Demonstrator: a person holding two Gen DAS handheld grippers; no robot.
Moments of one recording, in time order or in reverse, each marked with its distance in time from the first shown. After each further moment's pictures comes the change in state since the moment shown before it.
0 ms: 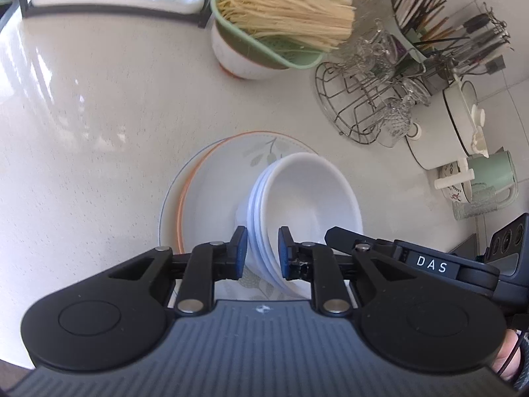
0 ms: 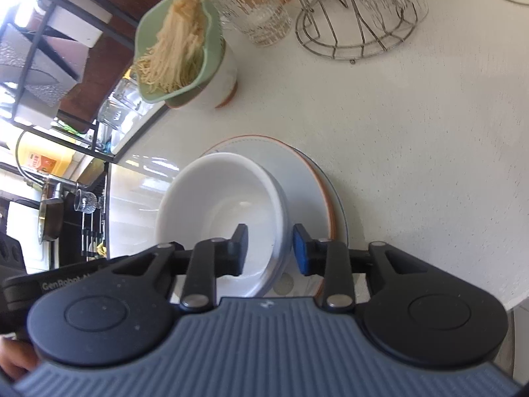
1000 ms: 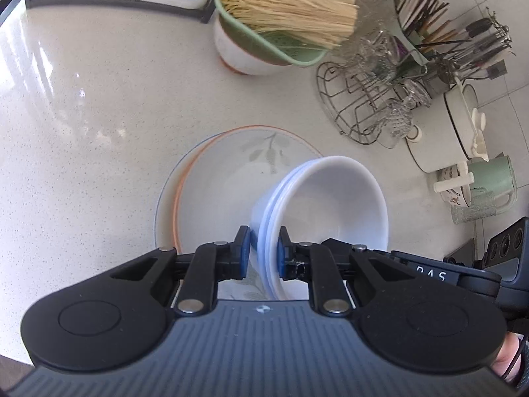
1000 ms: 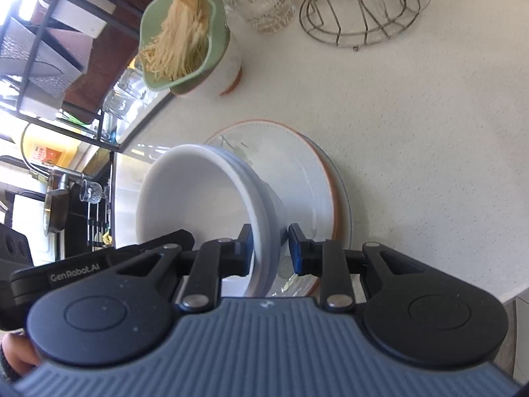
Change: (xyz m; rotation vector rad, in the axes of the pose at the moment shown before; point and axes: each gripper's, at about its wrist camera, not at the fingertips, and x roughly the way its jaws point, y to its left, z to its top) left arm 0.004 0.005 -0.004 -0.039 0.003 -0.008; right arm 0.003 -0.002 -0.001 0.010 0.061 0.020
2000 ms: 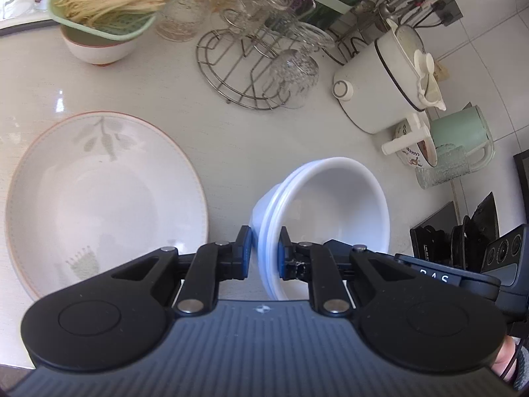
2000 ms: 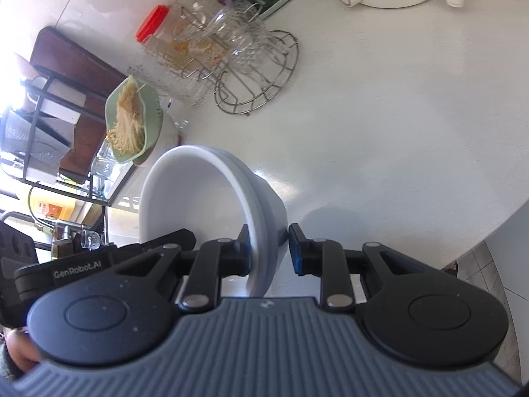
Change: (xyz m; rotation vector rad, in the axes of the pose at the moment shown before) left arm 0.042 -0.139 -0.020 0.151 0.043 -0.067; right arm -0.099 -0.103 0.000 0.126 -0.148 0.000
